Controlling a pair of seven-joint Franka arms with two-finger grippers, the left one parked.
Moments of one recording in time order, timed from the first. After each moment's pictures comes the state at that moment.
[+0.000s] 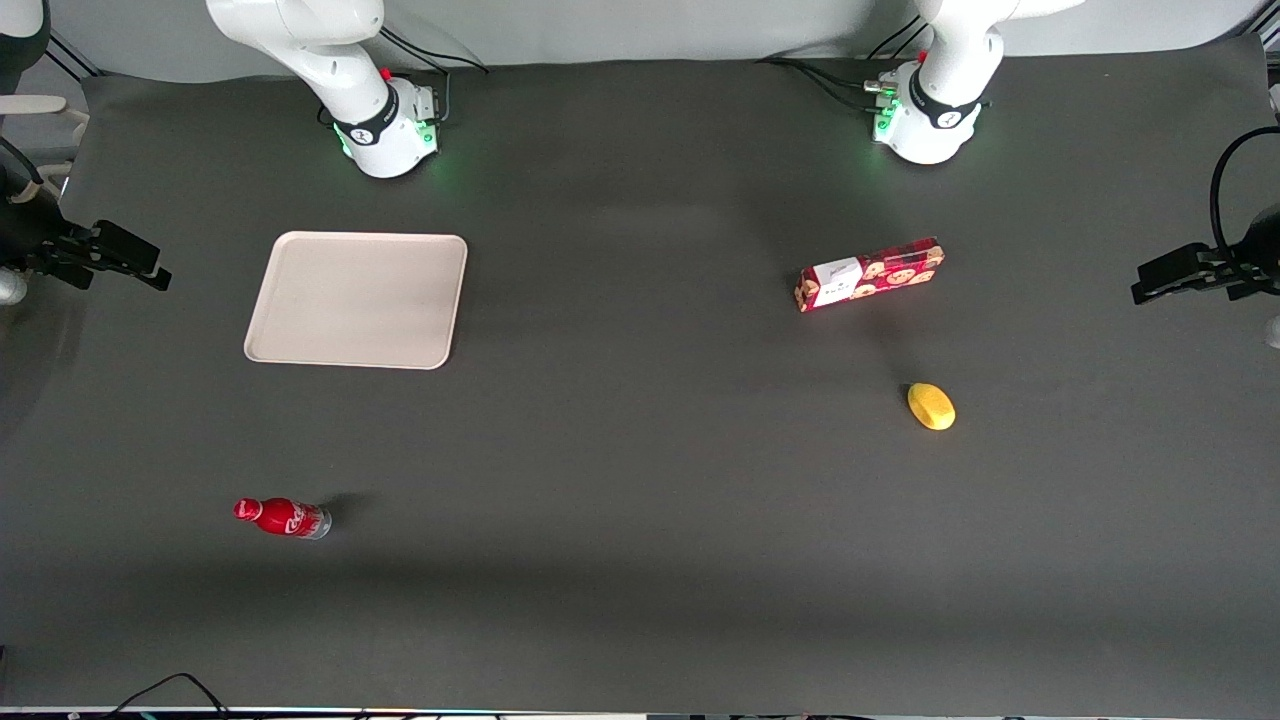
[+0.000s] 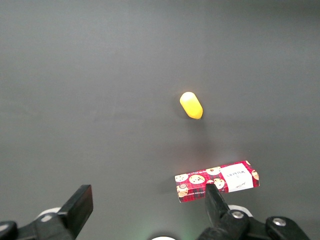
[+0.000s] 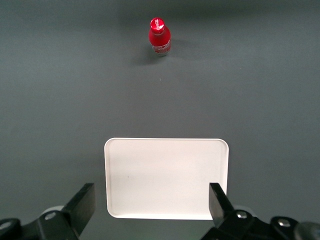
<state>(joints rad) -0.02 -0.12 -0.06 -1.76 0.02 1.64 0.00</state>
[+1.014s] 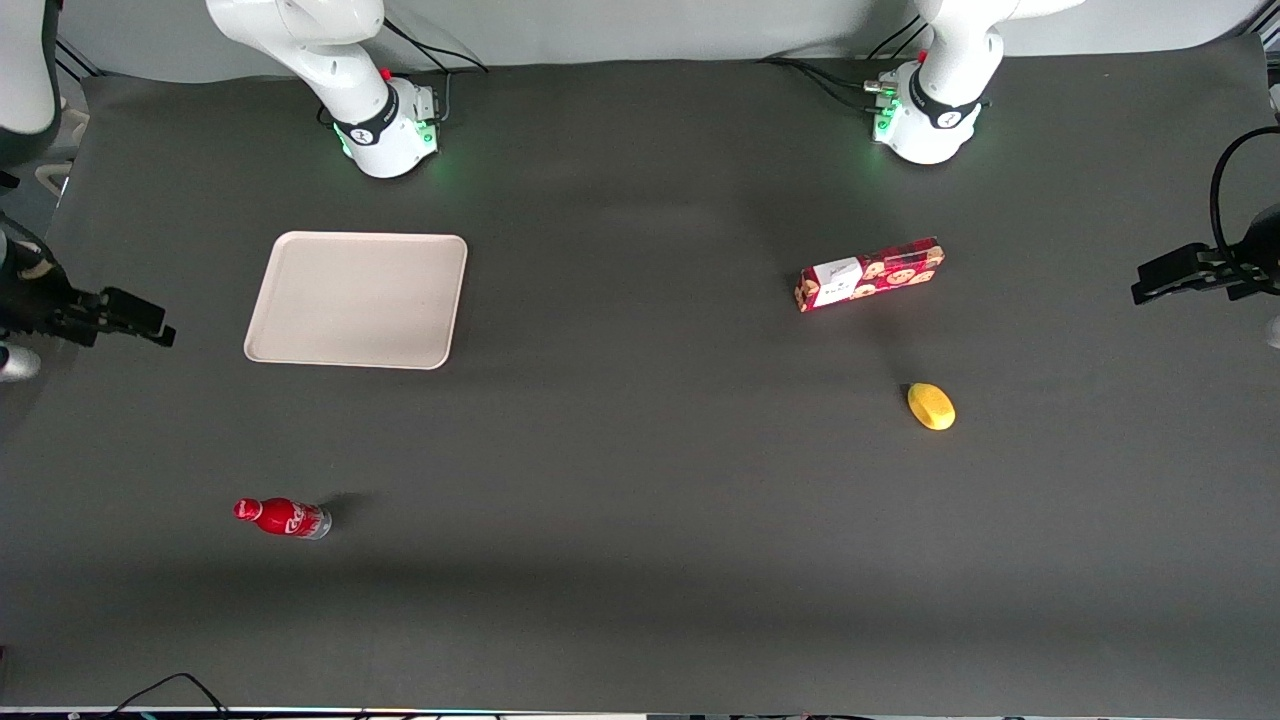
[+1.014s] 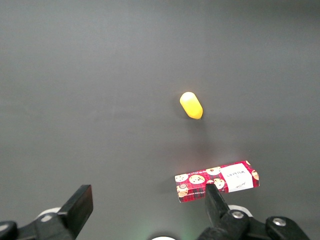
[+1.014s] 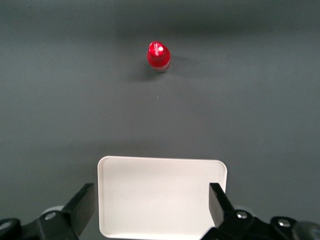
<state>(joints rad) -0.02 0.08 -0.06 -1.61 0.02 1.68 -0.04</state>
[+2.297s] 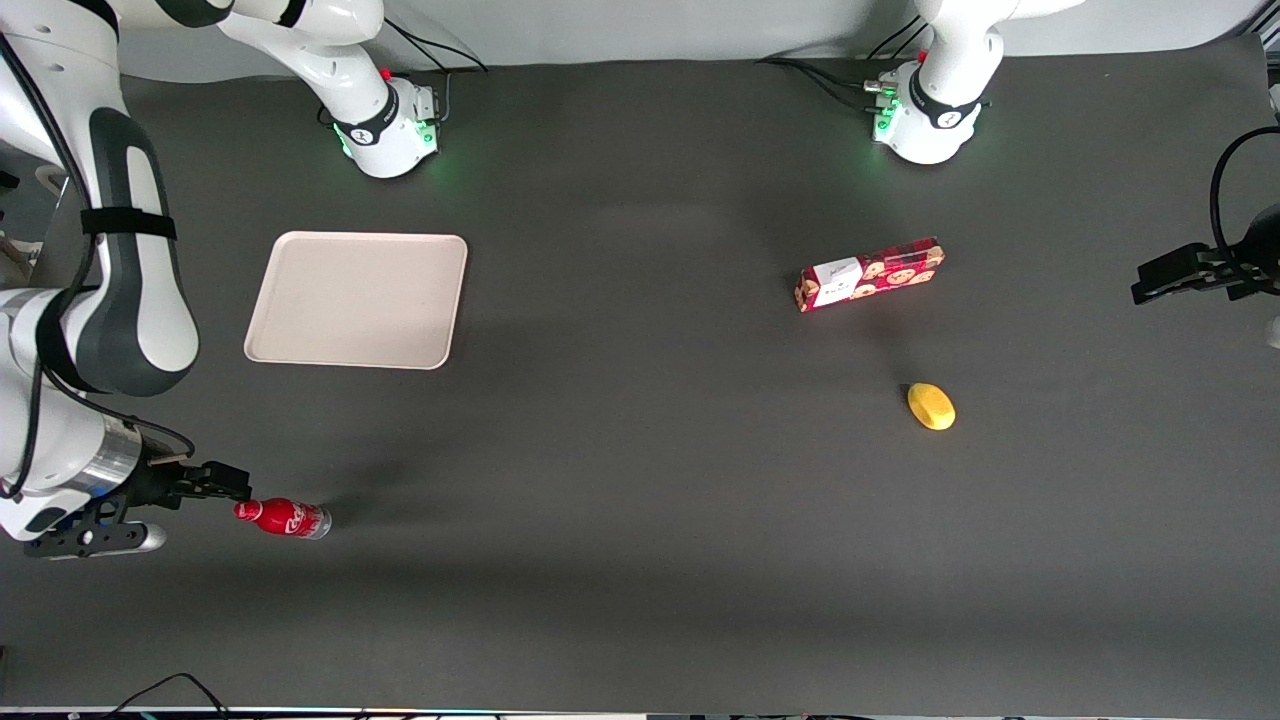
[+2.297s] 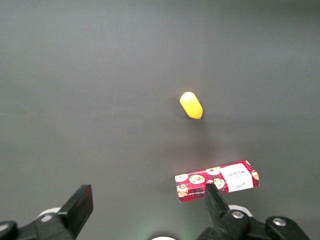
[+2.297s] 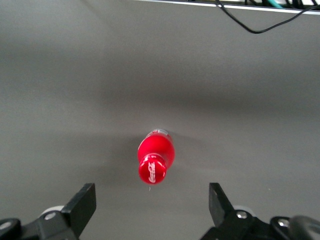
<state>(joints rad) -0.05 0.52 -0.02 -1.47 0.01 2.09 -0.13</state>
